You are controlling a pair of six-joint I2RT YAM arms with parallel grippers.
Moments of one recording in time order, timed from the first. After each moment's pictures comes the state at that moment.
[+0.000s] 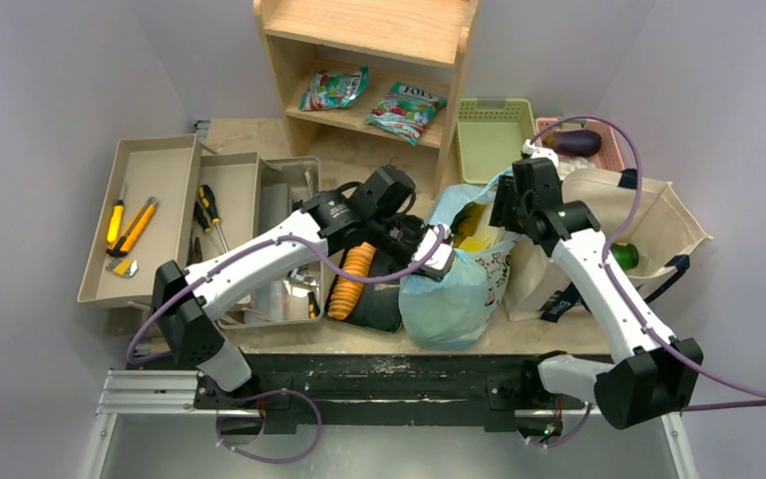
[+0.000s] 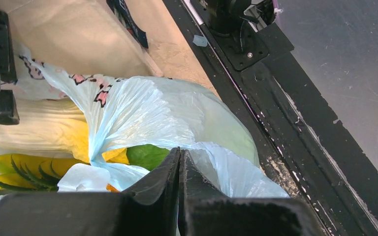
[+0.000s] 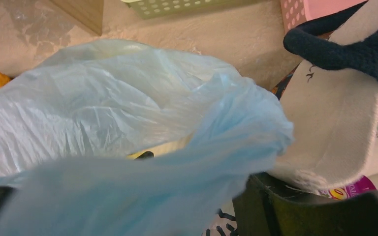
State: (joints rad) left arm -0.92 1.60 1.54 -0.72 0.84 0.86; right arm 0.27 1.20 1.14 -0.75 0.29 0.37
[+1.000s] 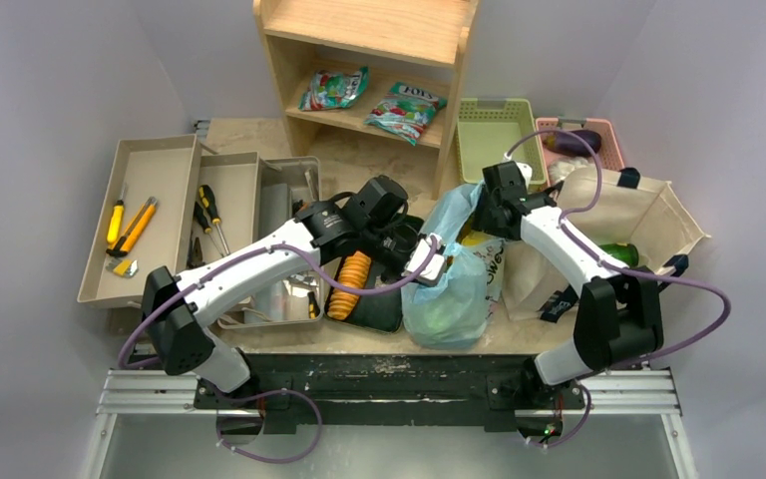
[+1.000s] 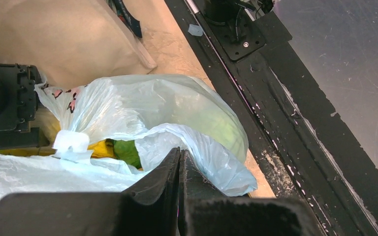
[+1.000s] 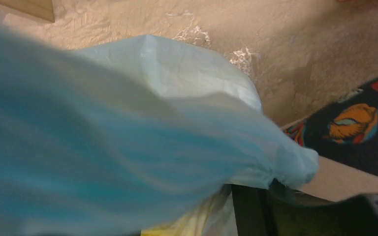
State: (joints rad) left arm -0.93 1.54 1.43 -0.68 0.81 0.86; right arm 0.29 1.48 1.08 -0.58 0.32 0.50
